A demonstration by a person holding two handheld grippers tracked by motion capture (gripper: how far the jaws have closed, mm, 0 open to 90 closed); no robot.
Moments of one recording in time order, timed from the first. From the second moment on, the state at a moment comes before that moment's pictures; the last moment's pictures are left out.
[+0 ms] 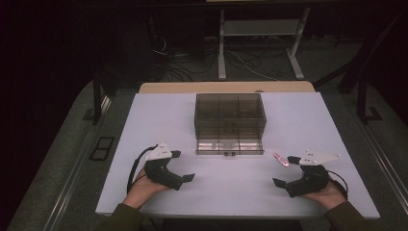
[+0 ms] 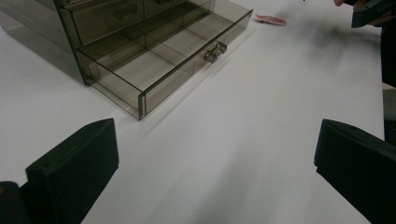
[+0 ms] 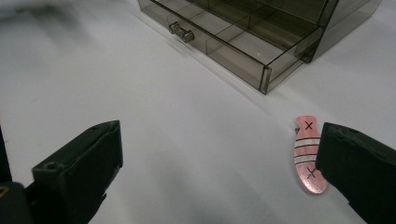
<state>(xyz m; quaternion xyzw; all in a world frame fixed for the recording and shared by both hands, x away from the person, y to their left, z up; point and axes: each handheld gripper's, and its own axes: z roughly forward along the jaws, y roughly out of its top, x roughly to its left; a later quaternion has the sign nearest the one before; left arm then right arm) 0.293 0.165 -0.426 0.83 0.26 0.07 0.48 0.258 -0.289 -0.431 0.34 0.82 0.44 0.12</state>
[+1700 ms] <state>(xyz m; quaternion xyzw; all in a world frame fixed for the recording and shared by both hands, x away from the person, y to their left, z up) 0.290 0.163 -0.428 0.83 0.26 0.07 0.48 0.278 -0.297 -0.416 0.35 0.82 0.44 0.13</state>
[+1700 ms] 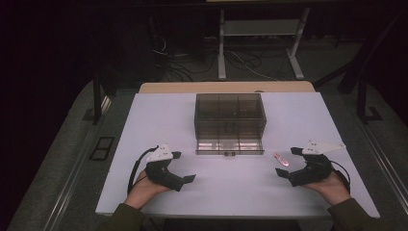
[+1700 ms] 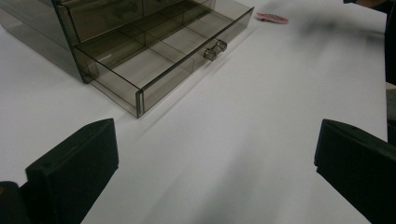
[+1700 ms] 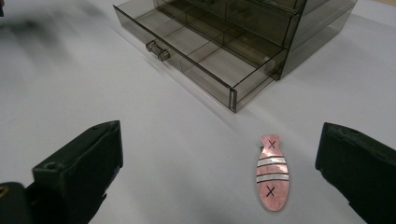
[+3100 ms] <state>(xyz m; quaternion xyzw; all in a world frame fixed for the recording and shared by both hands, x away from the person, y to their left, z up) 0.288 0.164 -0.428 0.83 0.27 0.07 0.49 0.304 -0.303 -0.411 0.36 0.81 0.43 0.13</state>
